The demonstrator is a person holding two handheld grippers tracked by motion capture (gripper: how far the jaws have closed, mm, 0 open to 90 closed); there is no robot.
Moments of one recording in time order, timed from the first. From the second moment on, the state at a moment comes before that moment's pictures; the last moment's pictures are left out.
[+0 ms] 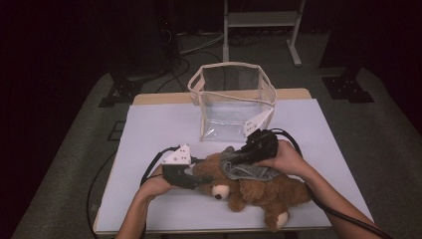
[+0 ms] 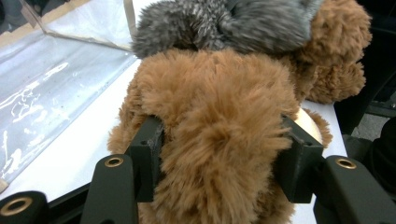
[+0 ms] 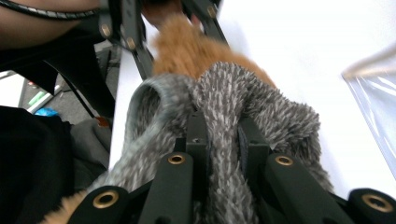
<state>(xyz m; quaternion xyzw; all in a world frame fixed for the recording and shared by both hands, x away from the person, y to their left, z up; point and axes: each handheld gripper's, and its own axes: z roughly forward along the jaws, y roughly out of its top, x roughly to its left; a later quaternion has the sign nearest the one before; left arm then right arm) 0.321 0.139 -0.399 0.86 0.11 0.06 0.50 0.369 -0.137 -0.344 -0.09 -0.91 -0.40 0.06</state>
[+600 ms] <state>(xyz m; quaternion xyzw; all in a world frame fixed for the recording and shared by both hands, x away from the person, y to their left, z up) 0.317 0.139 -0.397 0.86 0.10 0.06 0.50 0.358 -0.190 -0.350 -0.14 -0.90 -0.40 0.05</state>
